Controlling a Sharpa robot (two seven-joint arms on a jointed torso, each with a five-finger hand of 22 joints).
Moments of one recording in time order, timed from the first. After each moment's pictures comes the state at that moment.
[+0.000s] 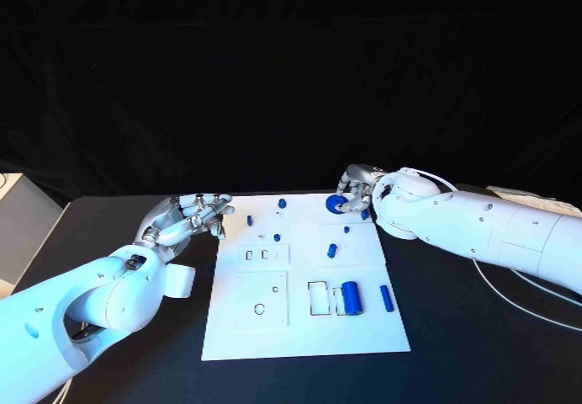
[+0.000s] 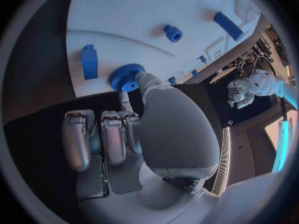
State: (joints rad) left arm 0.94 -0.92 0.32 1.65 -0.23 -0.33 0.33; left_hand 1.42 -0.16 0.46 0.19 0.27 0.94 0.19 0.23 0.23 1.22 0.11 0.09 0.13 1.17 0.03 0.88 0.73 0.17 1.00 0.13 0.94 0.58; right arm 1.39 -0.61 -0.11 1.09 -1.35 -0.26 -0.27; right_hand 1.47 -0.22 0.27 0.28 0.36 0.94 0.16 0.21 0.31 1.47 0.08 1.57 1.31 1.46 0.00 1.57 1.31 0.03 1.47 0.10 1.51 1.31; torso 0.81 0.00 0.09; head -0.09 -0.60
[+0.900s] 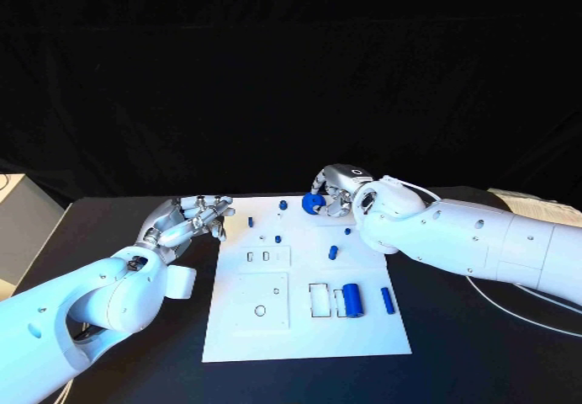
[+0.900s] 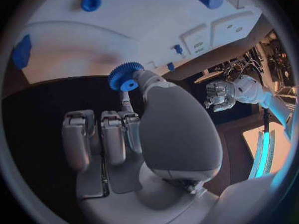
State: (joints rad) left arm 0.94 -0.91 0.32 1.64 -0.23 -0.33 0.32; left_hand 1.42 -0.16 0.46 0.19 0.27 0.94 0.19 0.23 0.23 1.22 0.11 0.09 0.13 1.16 0.04 0.88 0.73 0.17 1.00 0.13 0.94 0.58; right arm 1.38 -0.61 -0.11 1.26 -1.50 -0.41 -0.28; right_hand 1.46 -0.23 0.33 0.27 0.44 0.96 0.15 0.22 0.32 1.46 0.07 1.57 1.31 1.46 0.00 1.57 1.31 0.03 1.47 0.10 1.53 1.31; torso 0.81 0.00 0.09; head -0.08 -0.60
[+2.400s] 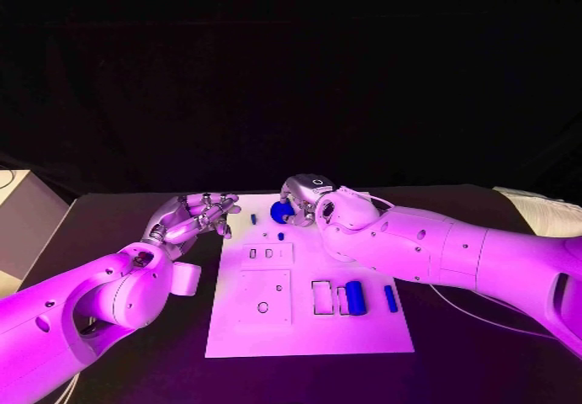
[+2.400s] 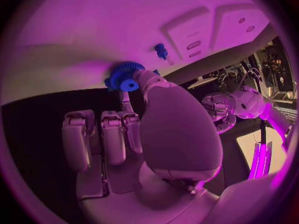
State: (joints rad) left arm 0.94 -0.91 0.33 1.65 -0.23 -0.32 0.32; left_hand 1.42 -0.16 0.46 0.19 0.27 0.94 0.19 0.23 0.23 1.22 0.11 0.09 0.14 1.16 0.04 0.88 0.73 0.17 1.00 0.13 0.94 0.58; right arm 1.34 -0.40 -0.12 1.12 -1.56 -0.41 -0.30; right_hand 1.45 -0.24 0.34 0.27 0.43 0.95 0.15 0.21 0.32 1.46 0.07 1.57 1.31 1.46 0.00 1.57 1.31 0.03 1.47 0.10 1.54 1.31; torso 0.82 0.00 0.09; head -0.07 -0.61
